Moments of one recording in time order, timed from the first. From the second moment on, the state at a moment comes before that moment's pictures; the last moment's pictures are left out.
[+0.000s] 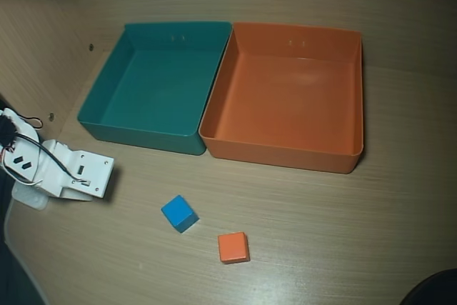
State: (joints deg) arm 1.7 191.8 178.3 76.7 -91.0
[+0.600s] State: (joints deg) arm 1.6 152.8 148.1 77.1 -73.6
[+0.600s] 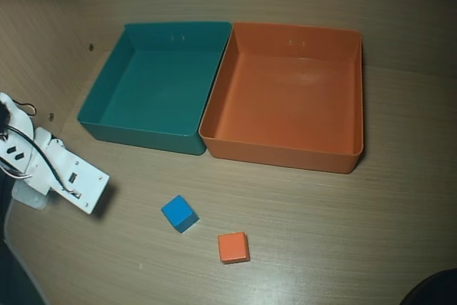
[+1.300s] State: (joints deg) arm 1.5 93.3 86.2 77.1 -67.9
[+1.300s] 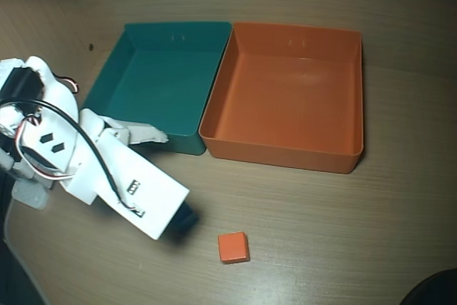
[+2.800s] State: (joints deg) arm 4.7 61.5 70.0 77.6 -57.0
